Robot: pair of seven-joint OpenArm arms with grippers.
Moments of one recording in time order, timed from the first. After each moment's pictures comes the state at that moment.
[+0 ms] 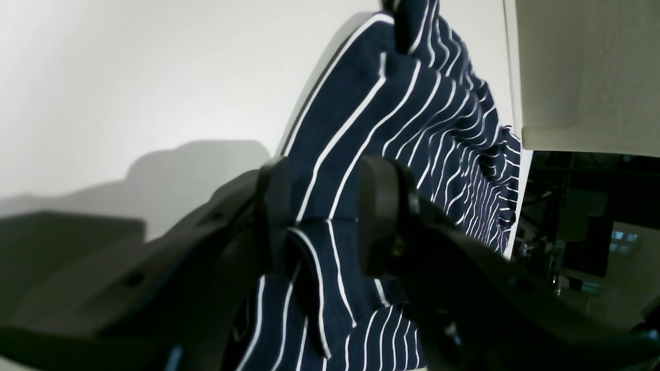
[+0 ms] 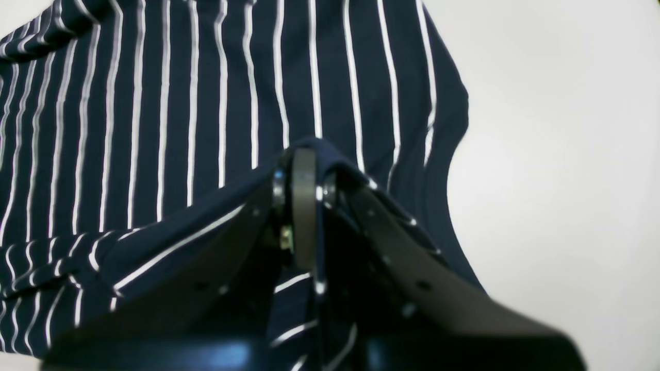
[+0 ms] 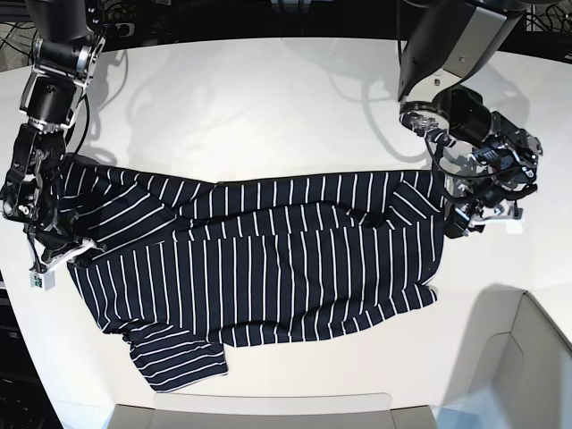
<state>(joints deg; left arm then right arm) -33.0 -1.6 -80.2 58.5 -16.1 -35.9 71.4 20.7 23.7 17.0 66.2 26.5 19.7 -47.7</state>
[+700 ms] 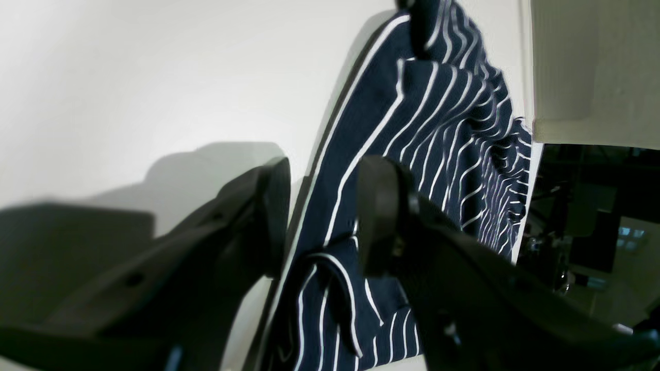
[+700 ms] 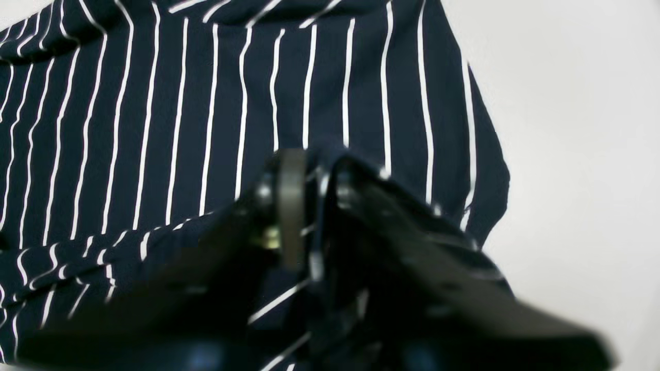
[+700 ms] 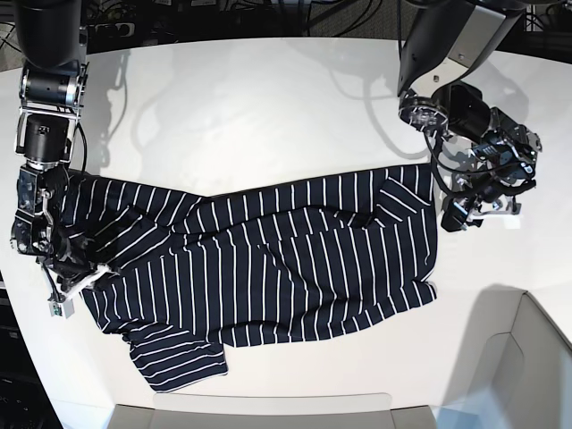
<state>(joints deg) -31.2 -1.4 -79.5 58.5 -16.4 -36.2 71.9 31.0 26.1 2.9 52.6 26.8 19.6 -40.2</state>
